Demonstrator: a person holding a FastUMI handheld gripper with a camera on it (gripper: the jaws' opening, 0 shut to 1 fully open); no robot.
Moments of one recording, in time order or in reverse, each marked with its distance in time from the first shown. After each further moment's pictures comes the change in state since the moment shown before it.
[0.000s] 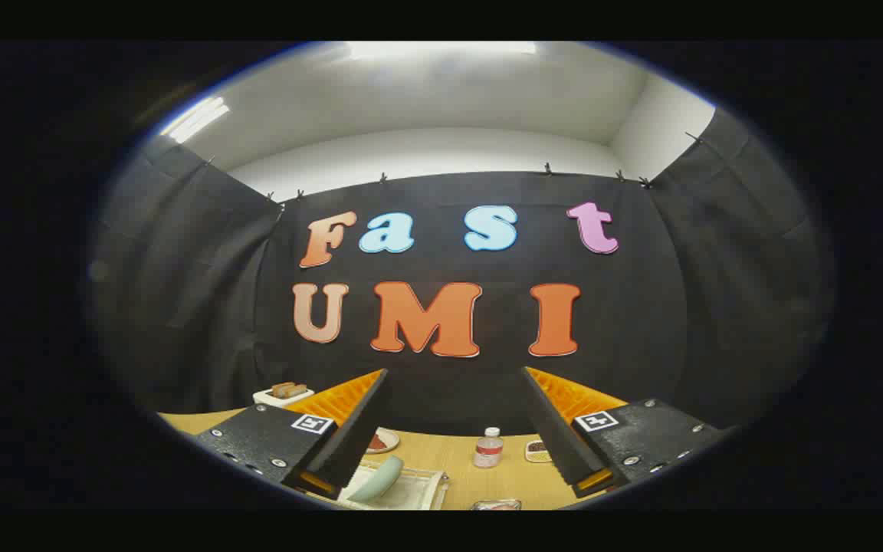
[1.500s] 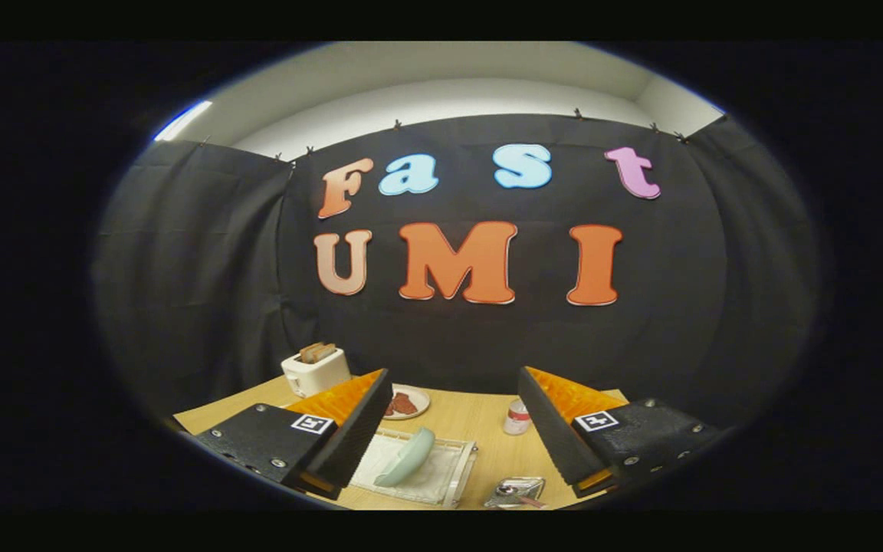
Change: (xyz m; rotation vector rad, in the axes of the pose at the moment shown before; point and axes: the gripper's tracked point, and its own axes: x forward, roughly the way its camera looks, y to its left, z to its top) arm 0.027 0.038 -0.057 0.027 0.363 0.130
